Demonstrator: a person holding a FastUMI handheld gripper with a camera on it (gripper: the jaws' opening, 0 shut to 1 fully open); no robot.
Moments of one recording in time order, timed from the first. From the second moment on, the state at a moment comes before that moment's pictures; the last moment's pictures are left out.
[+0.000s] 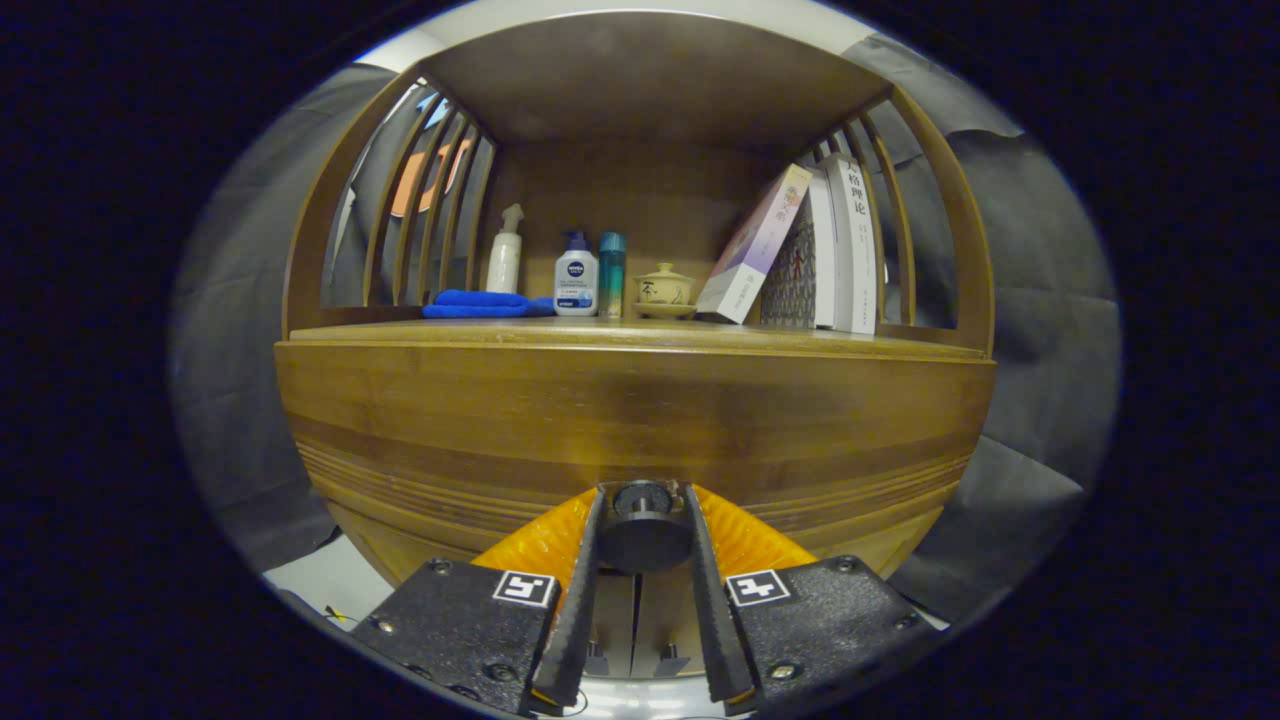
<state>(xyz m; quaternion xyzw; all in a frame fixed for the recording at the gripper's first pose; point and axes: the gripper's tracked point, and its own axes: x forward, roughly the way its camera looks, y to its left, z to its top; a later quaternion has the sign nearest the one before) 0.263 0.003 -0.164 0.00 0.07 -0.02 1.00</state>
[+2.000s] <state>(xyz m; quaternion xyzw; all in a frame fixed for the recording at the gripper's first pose) 0.099 0.001 -0.182 -0.01 0.09 -0.01 1.00</state>
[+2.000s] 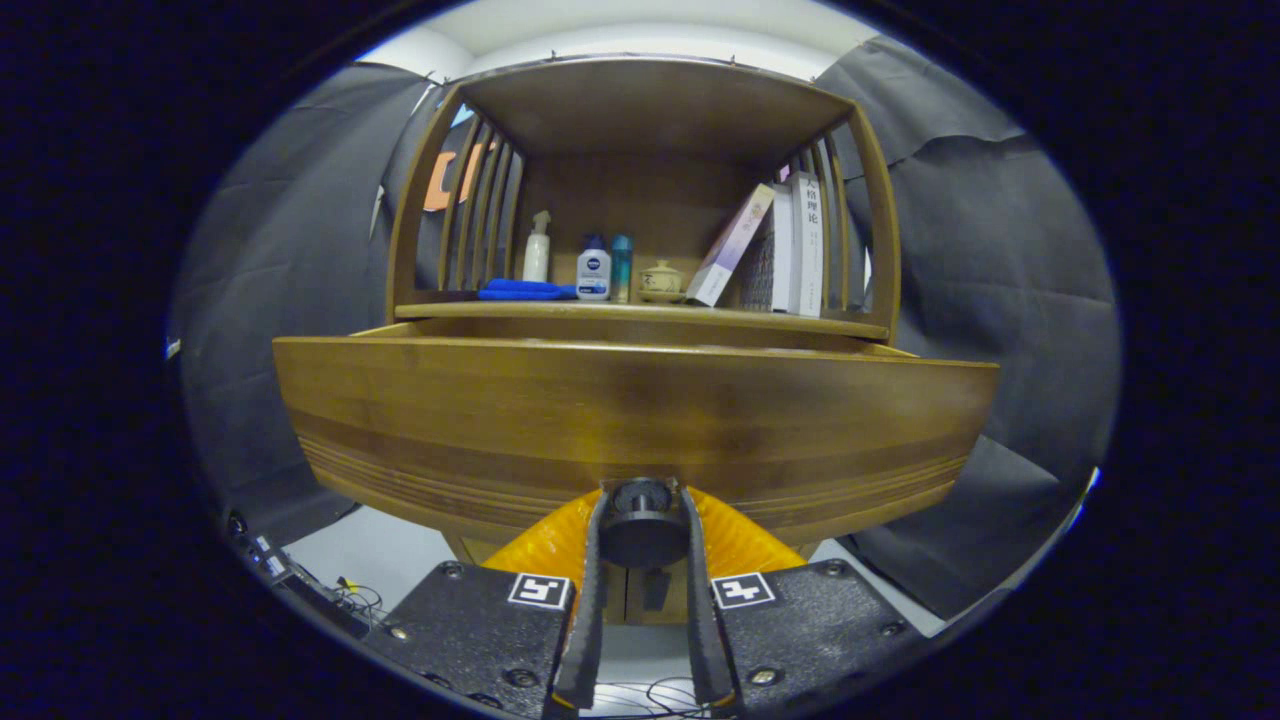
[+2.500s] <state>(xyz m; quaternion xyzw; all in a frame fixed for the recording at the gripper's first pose) 0.081 0.006 -0.189 0.01 0.10 0.00 0.99</state>
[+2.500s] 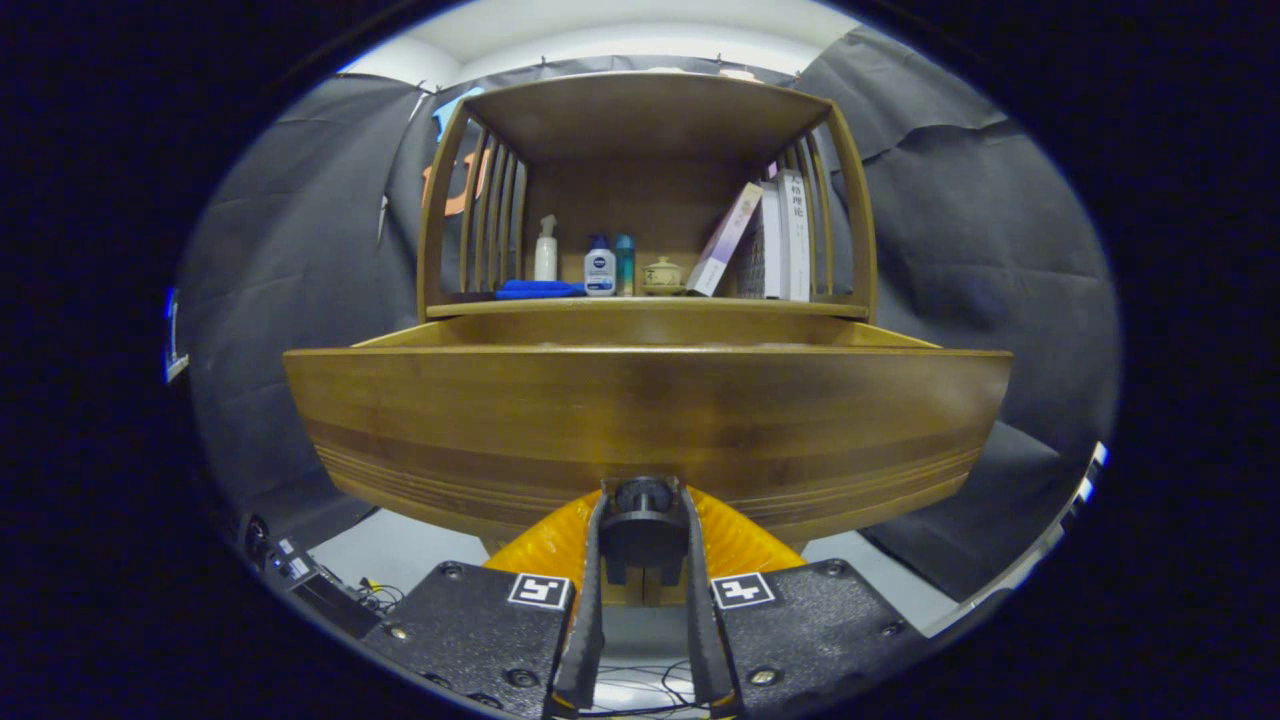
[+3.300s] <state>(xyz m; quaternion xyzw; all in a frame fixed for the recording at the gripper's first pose) 0.064 -0.008 -0.179 -0.01 0.09 0.00 1.00</state>
